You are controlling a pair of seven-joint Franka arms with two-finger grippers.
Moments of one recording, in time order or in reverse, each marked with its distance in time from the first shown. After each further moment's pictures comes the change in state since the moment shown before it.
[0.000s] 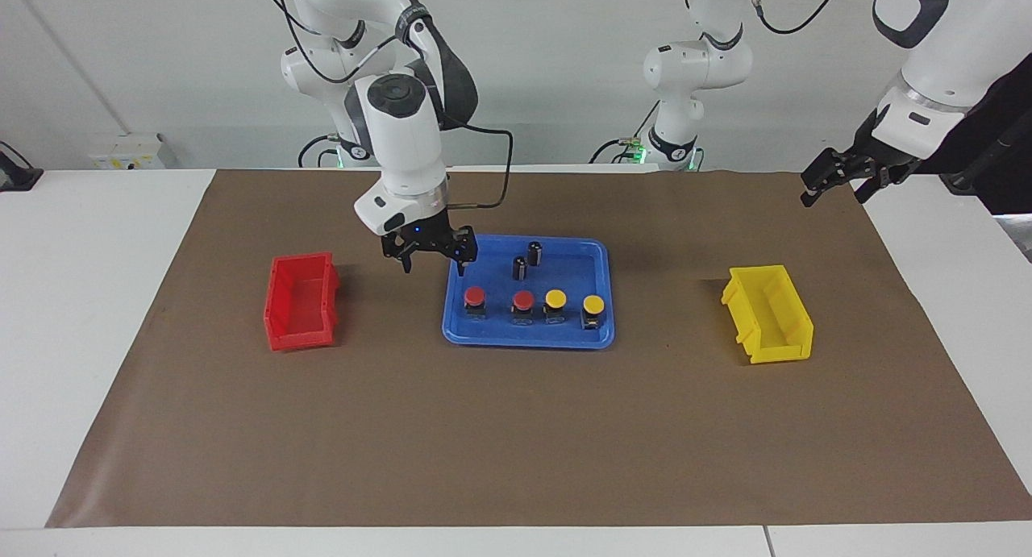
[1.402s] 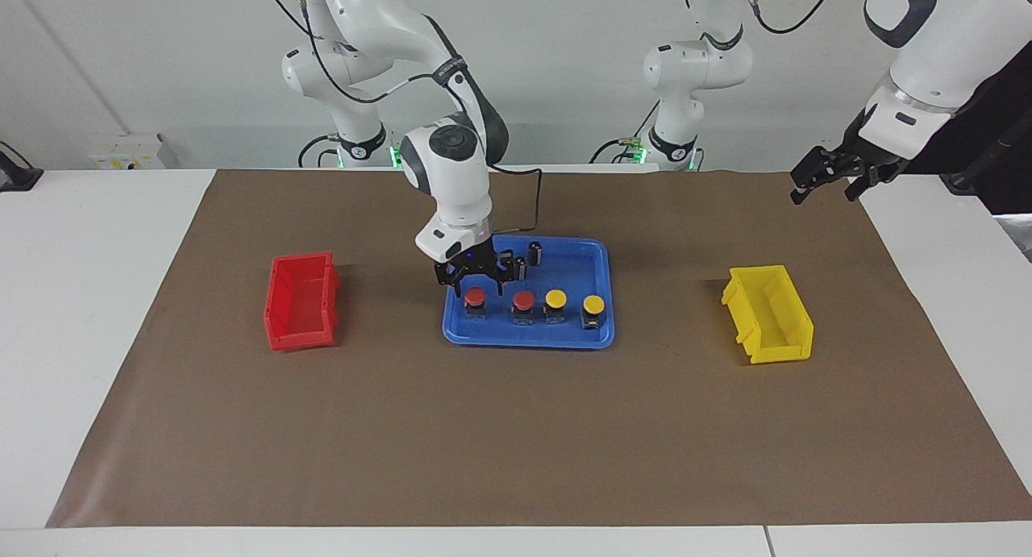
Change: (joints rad) left arm -0.023 -0.002 -0.002 0.000 0.000 -0.020 -0.010; right arm 0.090 0.114 -0.008 -0.124 -0.012 0.313 0.006
